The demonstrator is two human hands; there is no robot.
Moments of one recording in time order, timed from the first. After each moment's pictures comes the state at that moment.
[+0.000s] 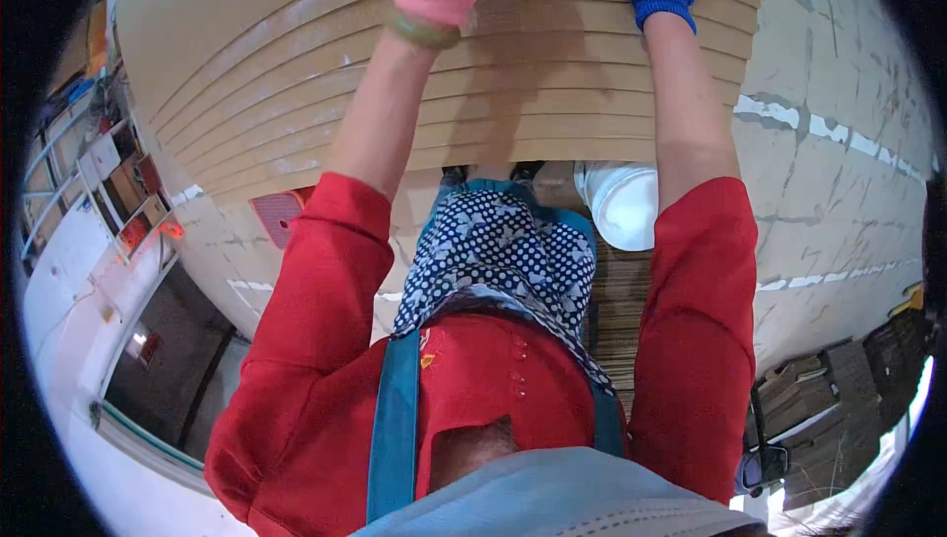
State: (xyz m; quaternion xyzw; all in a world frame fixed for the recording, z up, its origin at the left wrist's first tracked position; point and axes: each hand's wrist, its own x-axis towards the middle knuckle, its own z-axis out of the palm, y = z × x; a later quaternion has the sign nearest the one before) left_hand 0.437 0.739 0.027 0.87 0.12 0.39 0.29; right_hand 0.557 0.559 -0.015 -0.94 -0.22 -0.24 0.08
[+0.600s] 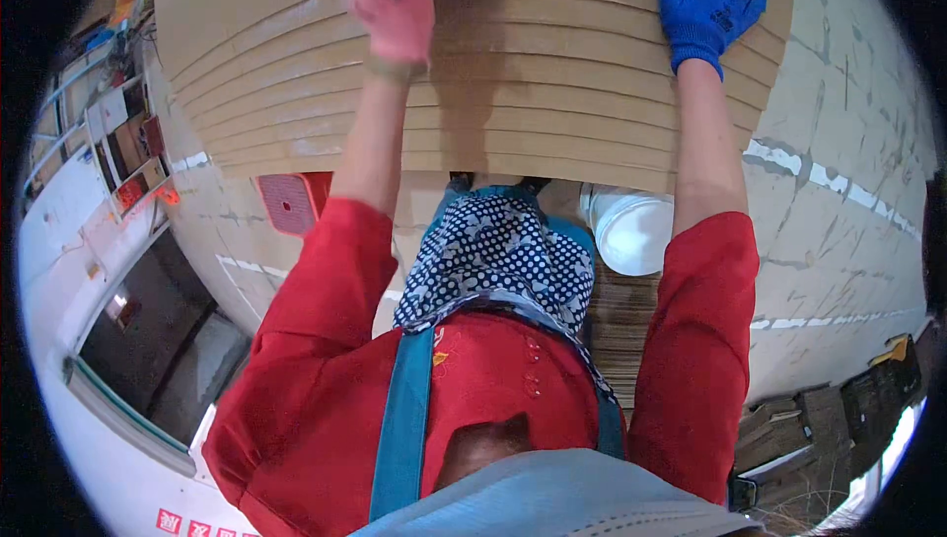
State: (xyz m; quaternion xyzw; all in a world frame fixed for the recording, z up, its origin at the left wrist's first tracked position) left_hand 0.367 0.813 -0.013 0.82 0.30 0.45 0.20; right_hand 0.554 0.565 -0.004 -0.94 -0.23 -0.23 0.07
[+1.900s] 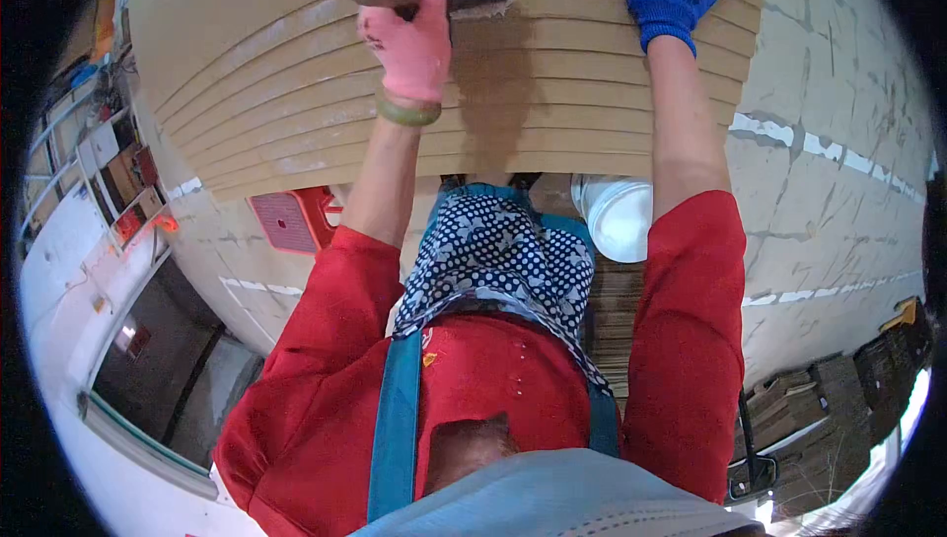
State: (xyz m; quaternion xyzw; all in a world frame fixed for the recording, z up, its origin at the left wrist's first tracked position) left_hand 0.373 0.745 0.020 0.83 0.25 0.34 0.36; right_hand 0.559 0.563 -0.007 -0.95 -0.22 -0.22 0.07
